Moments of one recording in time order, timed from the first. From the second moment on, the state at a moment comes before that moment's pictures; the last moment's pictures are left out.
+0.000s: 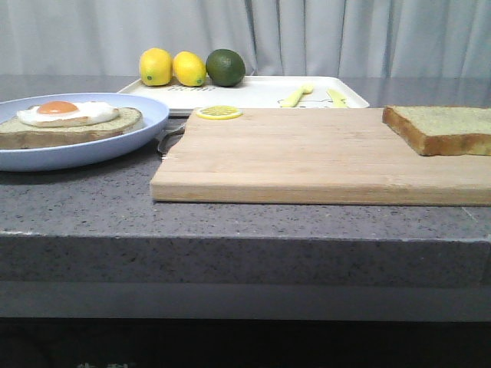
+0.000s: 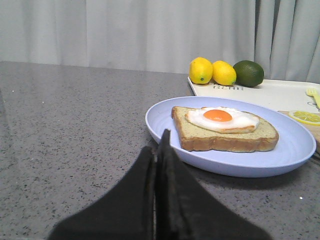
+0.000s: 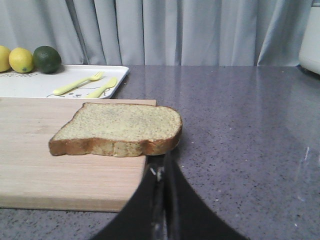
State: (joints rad) left arm -0.07 0.00 0.00 -0.01 0.05 -0.06; right arm -0.01 -0.01 0.03 -0.01 0.05 0.07
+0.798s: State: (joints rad) left arm -0.07 0.06 -0.41 -0.02 0.25 -0.06; right arm -0.01 0.07 -0.41 -0.01 0.34 0.07
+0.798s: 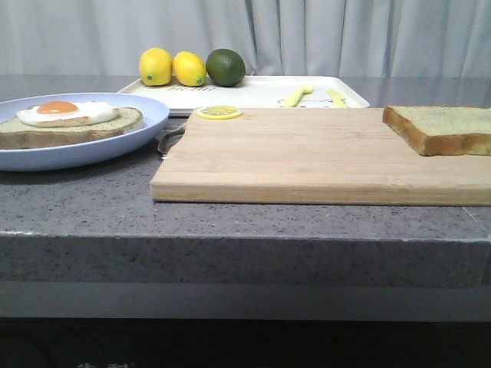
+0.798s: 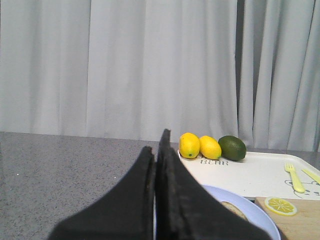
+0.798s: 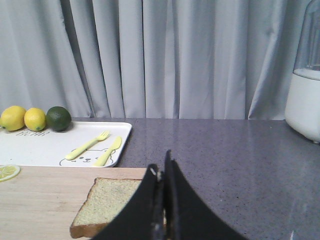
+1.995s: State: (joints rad) left arm -0.07 0.57 -0.69 -0.02 0.59 -0.05; right arm -0.01 0.69 -0.69 -0.03 0.77 0.02
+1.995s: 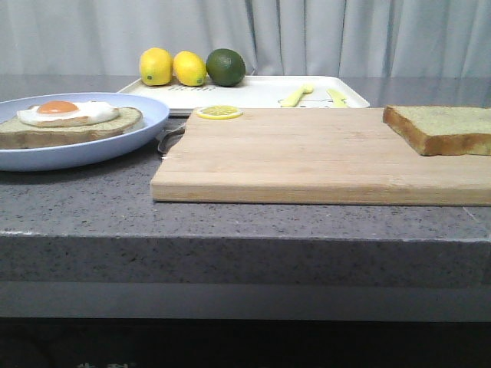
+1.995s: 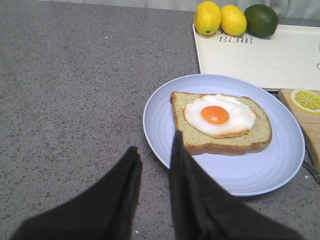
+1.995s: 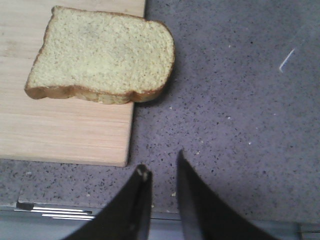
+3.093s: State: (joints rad) left arm -0.20 0.57 -0.69 0.02 0.59 -0.04; right arm -0.08 1.16 -1.11 0.09 1.15 -0.03
